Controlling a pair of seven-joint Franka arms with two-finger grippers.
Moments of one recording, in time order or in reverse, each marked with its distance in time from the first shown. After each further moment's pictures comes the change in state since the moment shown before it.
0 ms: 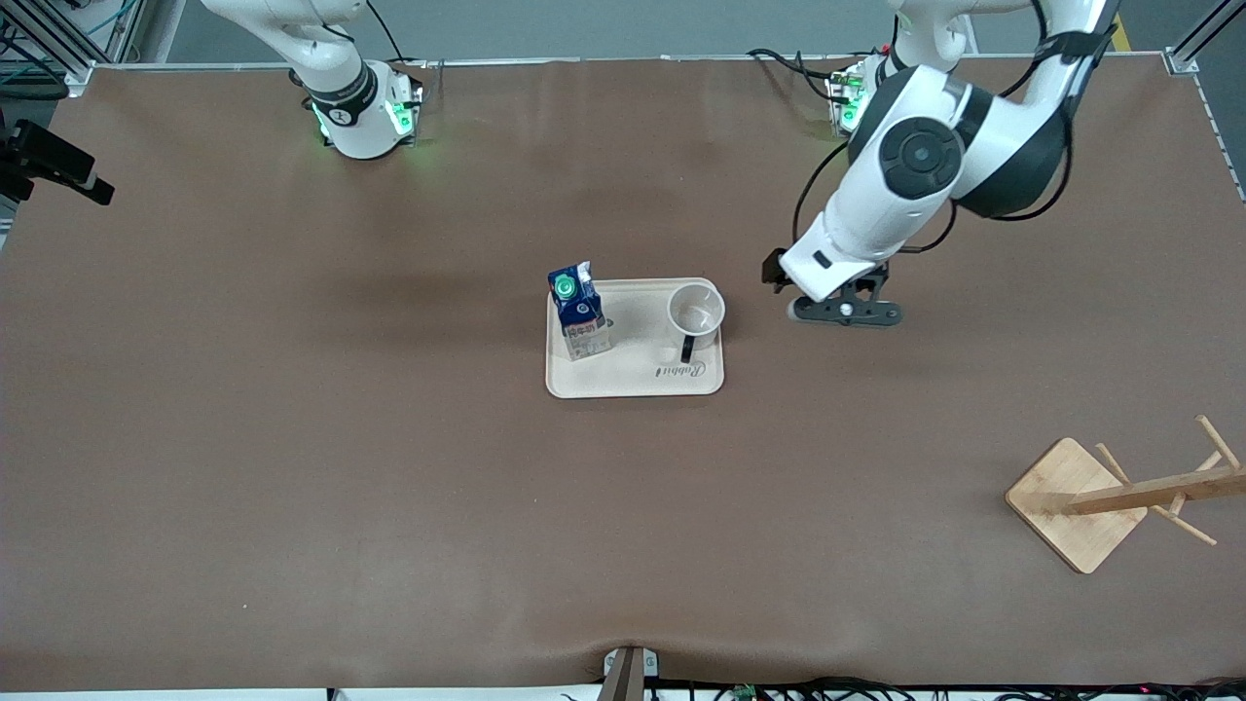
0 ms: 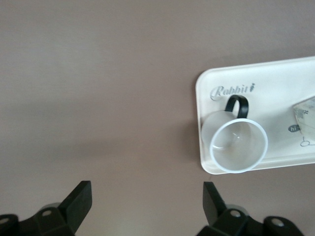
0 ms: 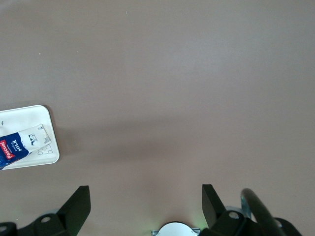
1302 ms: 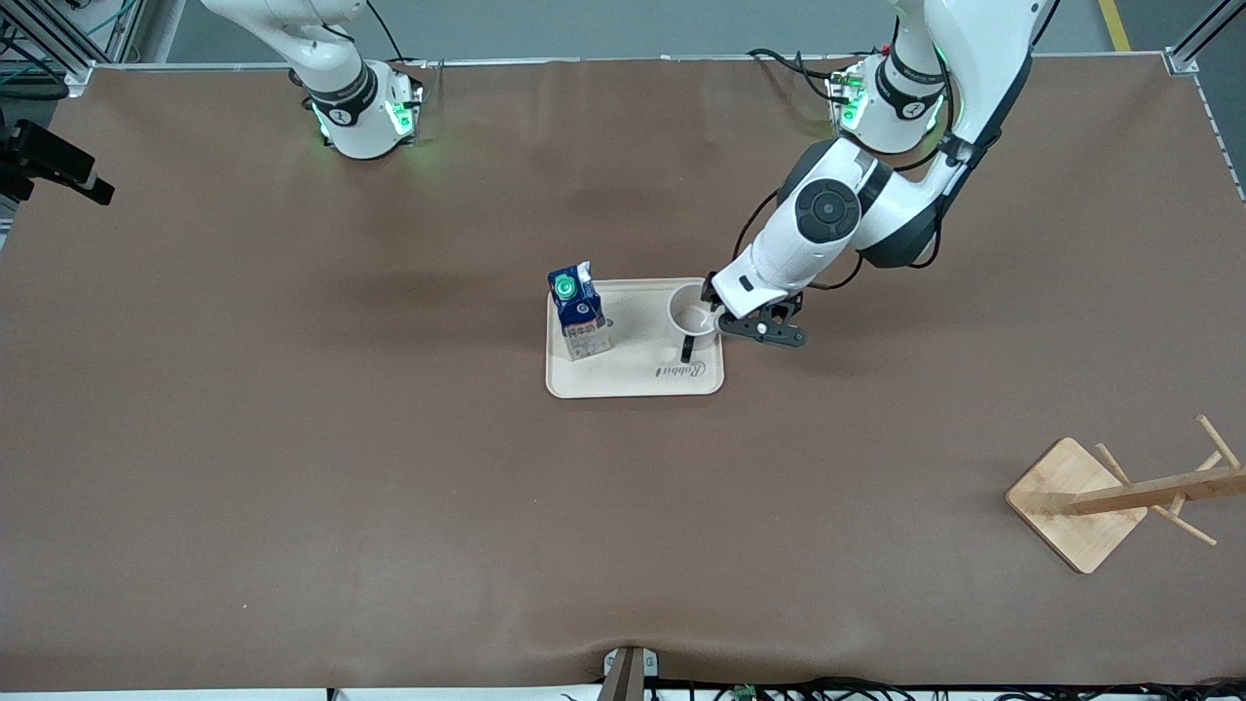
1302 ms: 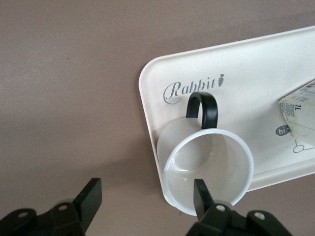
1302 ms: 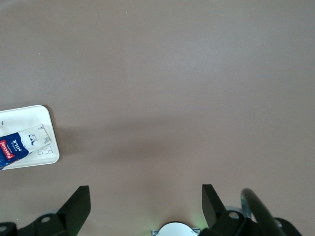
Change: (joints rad) left arm -0.086 0.184 -0.006 -0.135 0.020 0.376 -0.009; right arm 0.000 0.000 0.000 0.000 0.000 0.000 0.000
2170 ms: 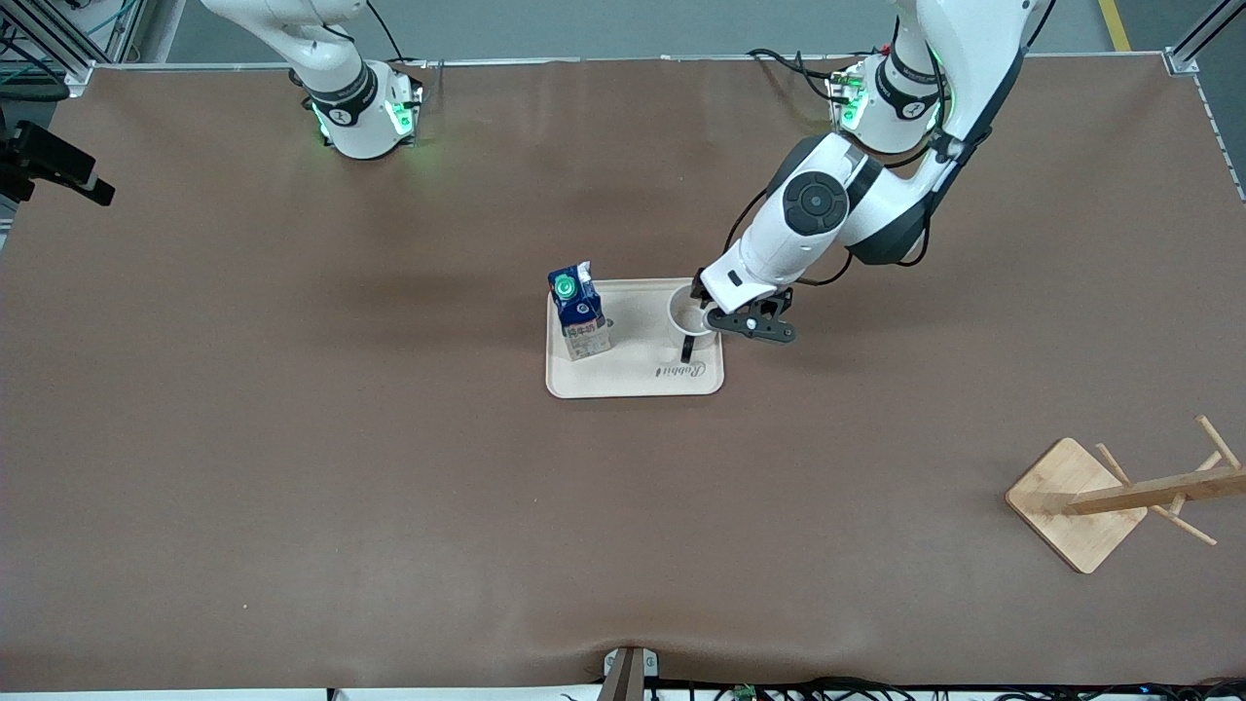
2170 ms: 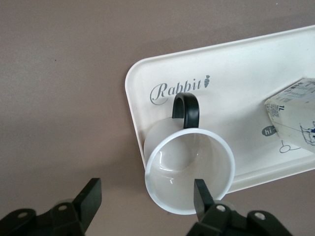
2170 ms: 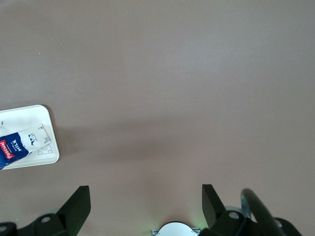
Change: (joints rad) left arm -0.028 0.000 -0.001 0.016 0.000 0.000 -0.026; right arm 0.000 0.001 0.000 0.000 0.000 0.000 0.000
